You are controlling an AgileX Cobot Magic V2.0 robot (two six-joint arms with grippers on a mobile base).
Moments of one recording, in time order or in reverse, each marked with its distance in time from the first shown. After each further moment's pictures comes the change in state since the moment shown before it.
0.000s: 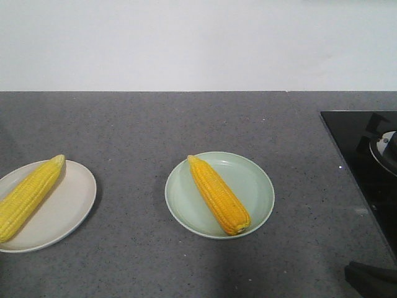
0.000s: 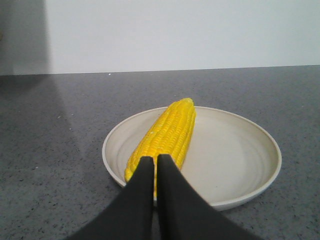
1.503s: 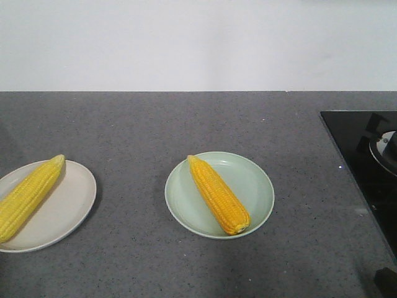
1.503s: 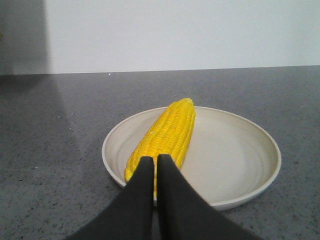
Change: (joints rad) left arm 0.000 0.000 0.000 0.000 0.000 -0.002; right arm -0.072 -0.380 0.299 -0.233 -0.230 0.372
